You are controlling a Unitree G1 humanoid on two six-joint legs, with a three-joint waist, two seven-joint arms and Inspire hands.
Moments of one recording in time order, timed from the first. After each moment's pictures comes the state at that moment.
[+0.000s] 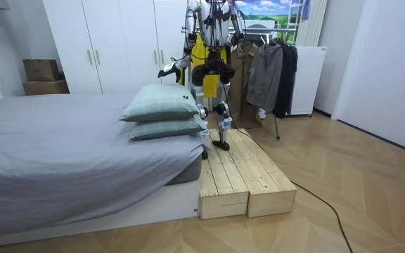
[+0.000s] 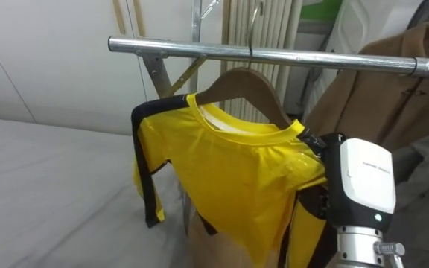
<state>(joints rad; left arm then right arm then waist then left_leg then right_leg) 0.17 0.15 0.02 0.82 0.33 -0.10 0.81 0.08 -0.26 0.02 -0.01 -0.81 -0.05 -0.47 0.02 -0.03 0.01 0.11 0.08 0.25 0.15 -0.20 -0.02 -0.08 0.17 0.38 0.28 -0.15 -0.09</state>
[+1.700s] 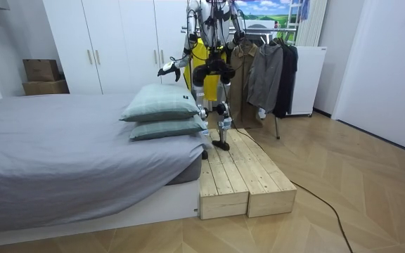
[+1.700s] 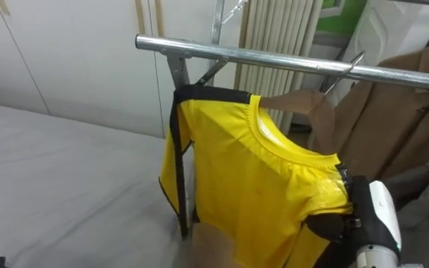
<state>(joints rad) 0.21 0.18 0.04 0.67 0.47 -0.09 0.73 0.02 -0.31 -0.04 0.26 -0.27 -0.01 -0.22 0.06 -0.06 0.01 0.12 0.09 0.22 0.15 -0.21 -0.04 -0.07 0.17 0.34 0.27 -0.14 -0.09</state>
